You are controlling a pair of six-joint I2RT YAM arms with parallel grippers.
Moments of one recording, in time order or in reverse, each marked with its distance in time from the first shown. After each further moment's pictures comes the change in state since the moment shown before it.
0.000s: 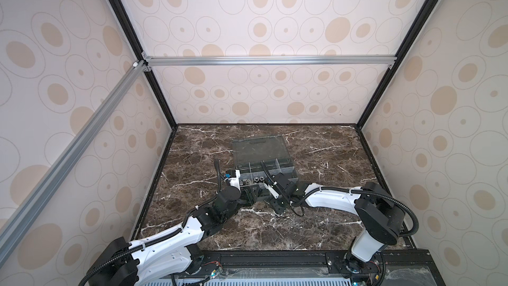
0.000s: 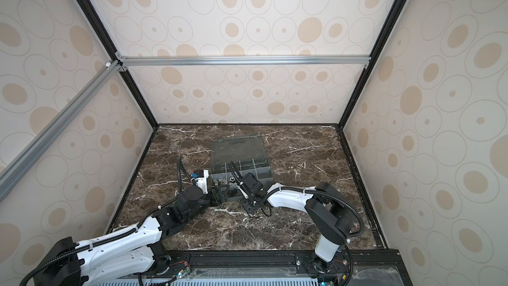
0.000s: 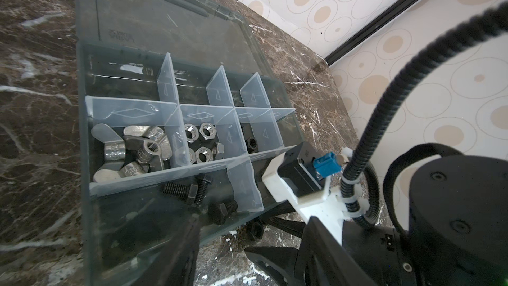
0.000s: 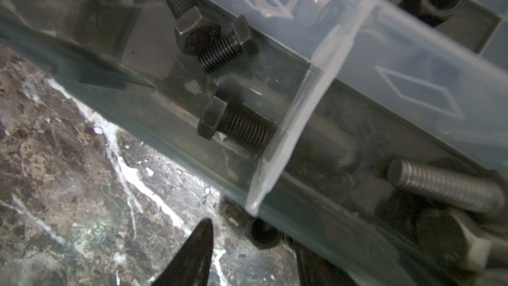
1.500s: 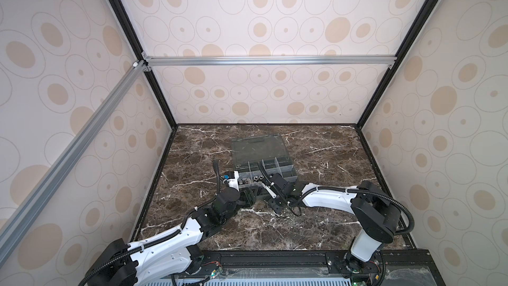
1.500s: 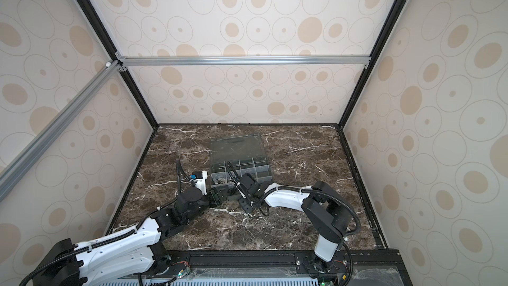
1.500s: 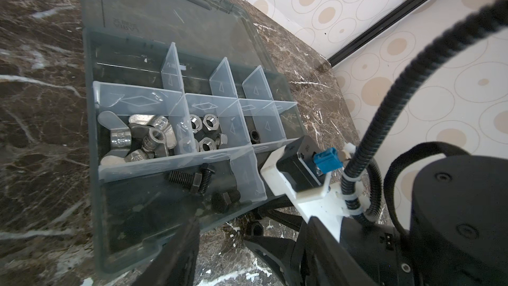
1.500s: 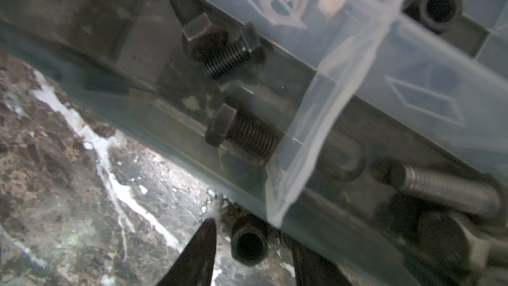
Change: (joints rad) left arm 0.000 -0.018 -0.019 -0.008 -0.007 -0.021; right arm 0.016 0.019 0.006 0.012 0.064 -0.016
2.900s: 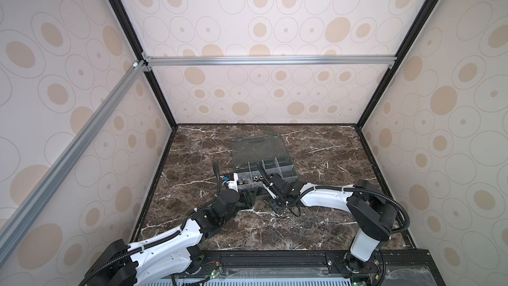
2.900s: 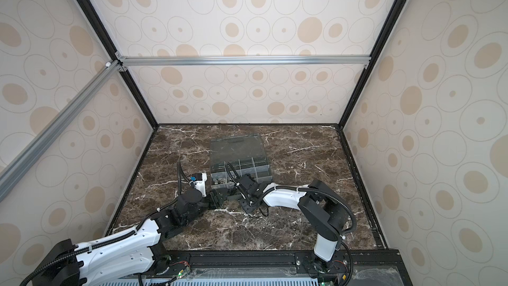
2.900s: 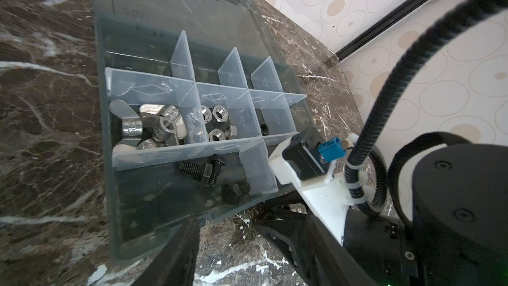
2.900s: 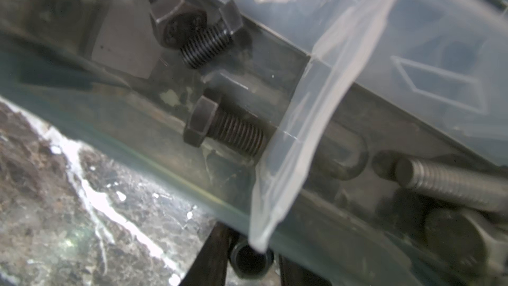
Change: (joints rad) left arm 0.000 -0.008 -0.028 -0.011 0.000 -0.003; right arm 0.000 0.030 0.008 -0.006 0.005 0.025
